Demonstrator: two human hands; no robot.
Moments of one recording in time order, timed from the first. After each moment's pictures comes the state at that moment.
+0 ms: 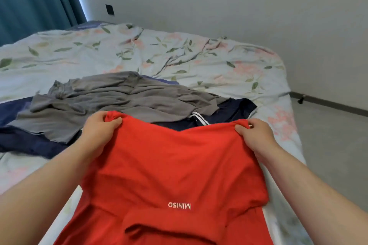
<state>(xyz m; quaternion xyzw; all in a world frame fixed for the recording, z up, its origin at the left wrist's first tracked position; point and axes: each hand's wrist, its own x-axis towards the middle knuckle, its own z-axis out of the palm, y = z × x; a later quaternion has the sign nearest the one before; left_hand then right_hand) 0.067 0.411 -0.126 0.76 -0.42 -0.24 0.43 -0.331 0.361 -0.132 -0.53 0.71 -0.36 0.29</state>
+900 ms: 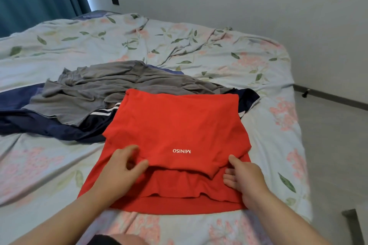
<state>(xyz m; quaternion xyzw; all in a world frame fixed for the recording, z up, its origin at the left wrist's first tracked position) 0.020 0.540 -0.179 0.72 -0.57 -0.25 0.29 -0.299 0.492 -0.172 -0.26 0.71 -0.37 0.54</state>
